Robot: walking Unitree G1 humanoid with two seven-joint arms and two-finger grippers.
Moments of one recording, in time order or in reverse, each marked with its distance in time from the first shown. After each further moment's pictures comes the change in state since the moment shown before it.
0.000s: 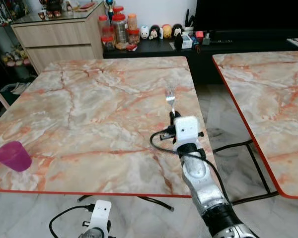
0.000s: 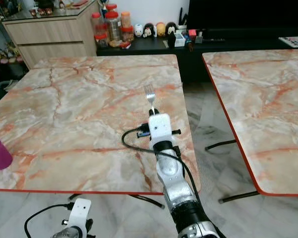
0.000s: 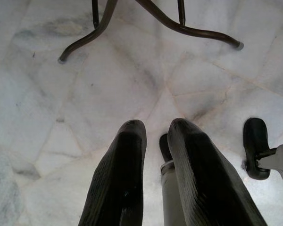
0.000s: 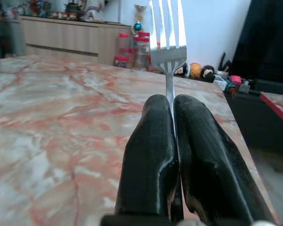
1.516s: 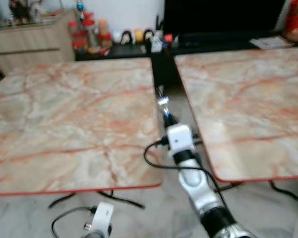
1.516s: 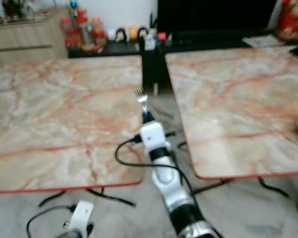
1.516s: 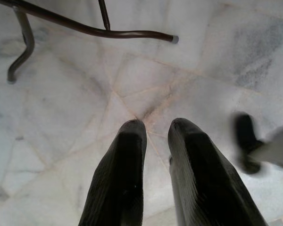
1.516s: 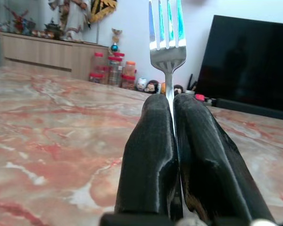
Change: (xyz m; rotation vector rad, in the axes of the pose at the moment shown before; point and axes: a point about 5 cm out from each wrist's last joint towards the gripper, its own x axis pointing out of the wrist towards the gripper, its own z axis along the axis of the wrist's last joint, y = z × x) left arm -0.002 0.000 -0.007 0.056 0.021 -0.028; right arm 0.002 0.015 0.006 -0.015 -0.116 0.050
